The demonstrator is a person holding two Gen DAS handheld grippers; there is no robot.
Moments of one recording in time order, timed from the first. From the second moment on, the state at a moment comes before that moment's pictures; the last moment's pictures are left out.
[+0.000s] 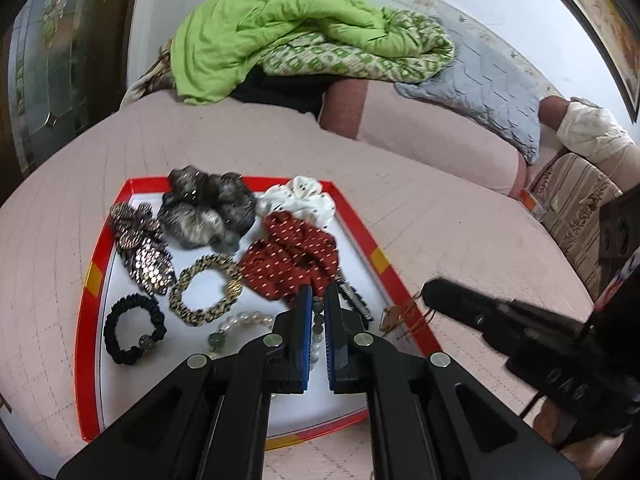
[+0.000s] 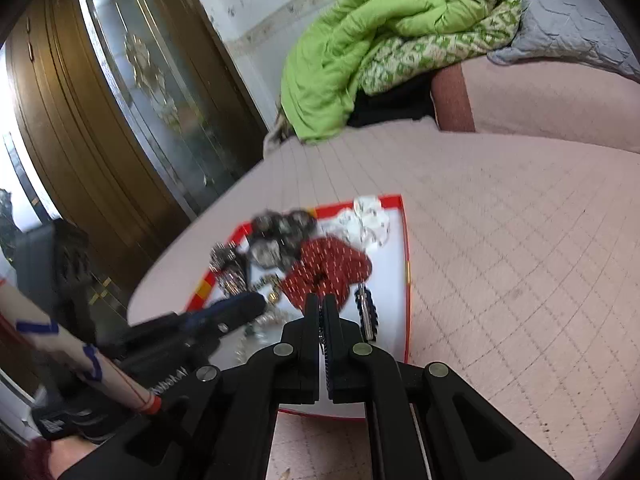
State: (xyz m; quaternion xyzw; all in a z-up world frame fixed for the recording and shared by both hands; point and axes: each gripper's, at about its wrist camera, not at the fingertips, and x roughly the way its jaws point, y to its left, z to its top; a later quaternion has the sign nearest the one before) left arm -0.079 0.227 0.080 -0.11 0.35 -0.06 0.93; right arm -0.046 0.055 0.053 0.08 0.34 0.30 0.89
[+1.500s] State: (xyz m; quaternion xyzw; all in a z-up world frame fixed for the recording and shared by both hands) left arm -0.161 0.222 0.132 -0.01 0.28 0.18 0.94; right arm -0.126 0.035 0.087 -0.07 0.29 0.15 0.94
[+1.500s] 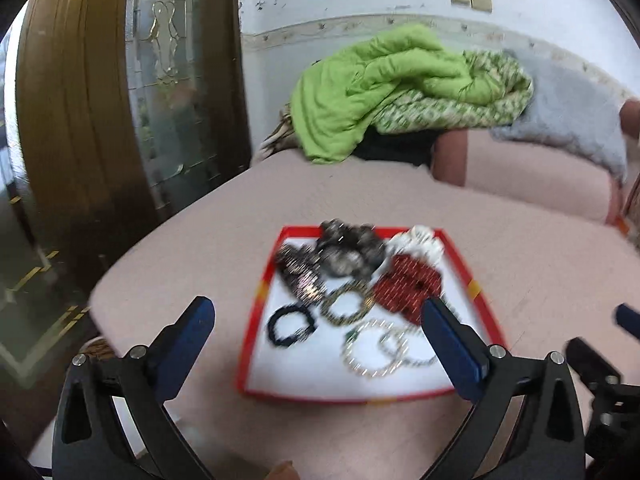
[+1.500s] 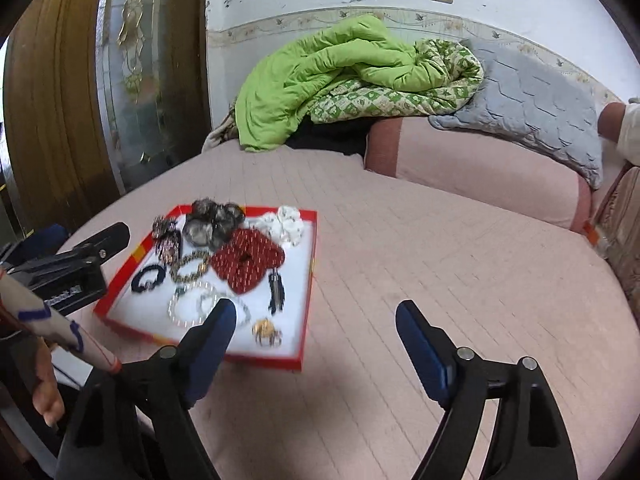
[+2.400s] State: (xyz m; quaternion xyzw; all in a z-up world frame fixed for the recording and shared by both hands) left arm -0.179 0.209 0.122 0.02 0.29 0.21 0.93; right arm -0.154 0.032 0.090 -0.07 0.29 0.14 0.94
